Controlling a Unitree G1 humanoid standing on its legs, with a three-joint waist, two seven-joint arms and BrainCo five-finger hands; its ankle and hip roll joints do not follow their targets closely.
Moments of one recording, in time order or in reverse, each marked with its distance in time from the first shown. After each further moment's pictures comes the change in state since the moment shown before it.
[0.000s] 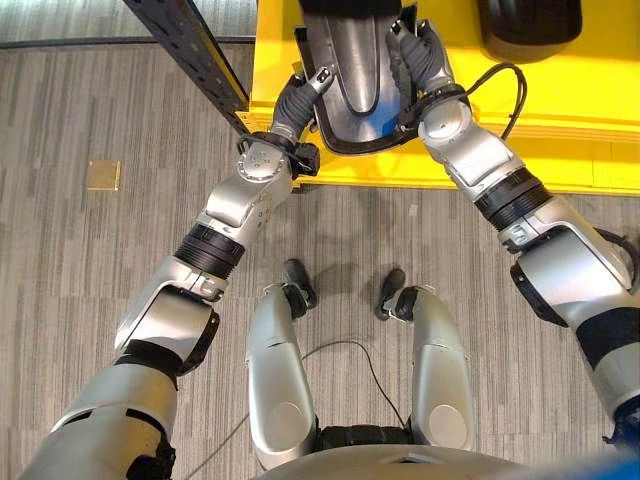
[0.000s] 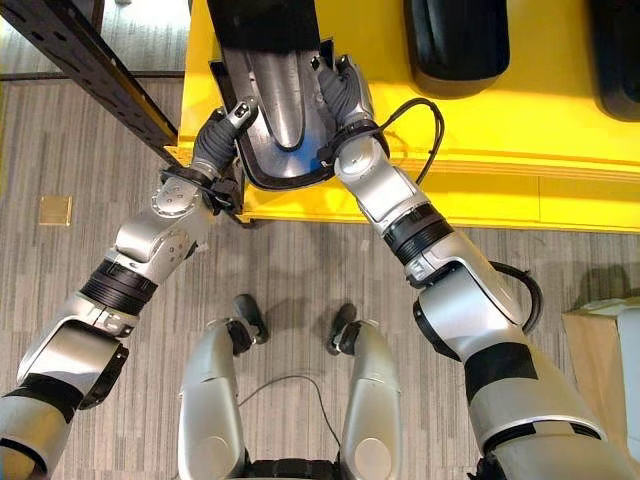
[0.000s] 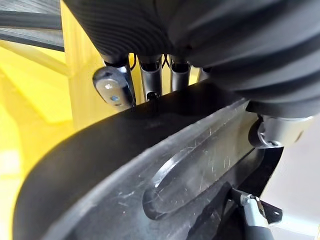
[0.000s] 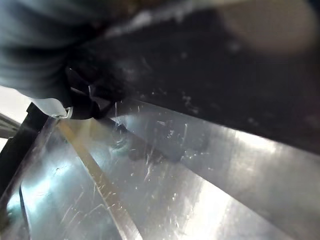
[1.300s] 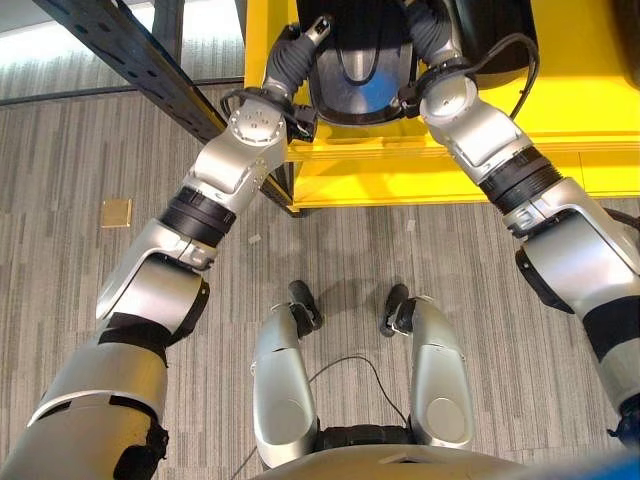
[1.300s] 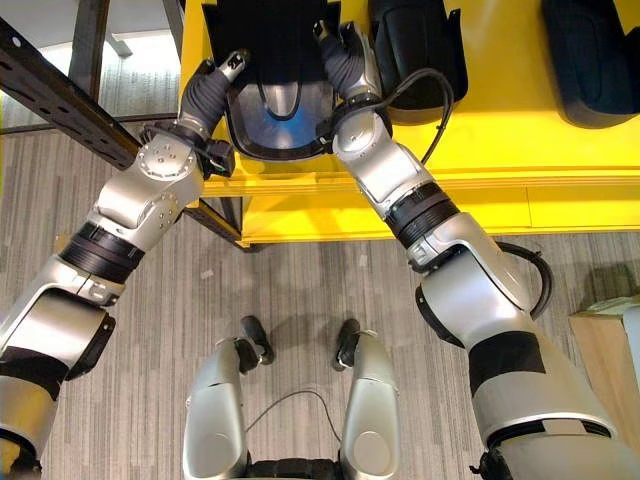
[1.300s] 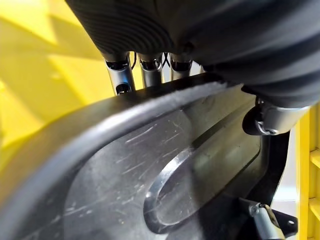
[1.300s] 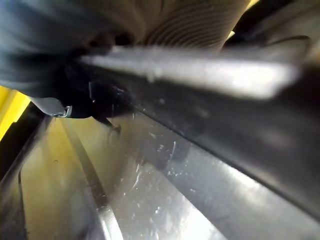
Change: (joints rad) left arm -0.197 0.066 -0.082 0.081 0.024 0.051 0.055; right arm -0.114 -0.014 0.050 0.056 0.042 0.012 -0.042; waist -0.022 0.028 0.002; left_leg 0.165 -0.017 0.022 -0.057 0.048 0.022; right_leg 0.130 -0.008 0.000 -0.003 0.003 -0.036
